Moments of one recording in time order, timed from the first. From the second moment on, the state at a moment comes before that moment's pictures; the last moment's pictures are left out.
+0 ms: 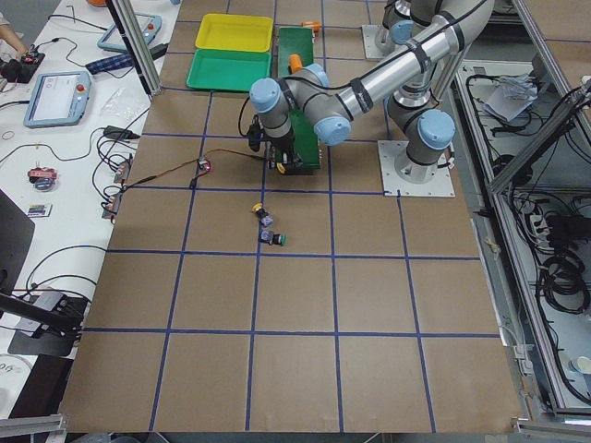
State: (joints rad) left arm -1.17 -1.68 -1.92 -1.34 1.57 0.45; right arm 1.55 -1.61 1.74 -1.75 -1.57 0.11
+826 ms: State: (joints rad) left arm -1.29 -1.63 -2.10 -1.14 1.51 0.50; right arm 1.55 -1.60 1.75 -1.75 -1.58 0.10
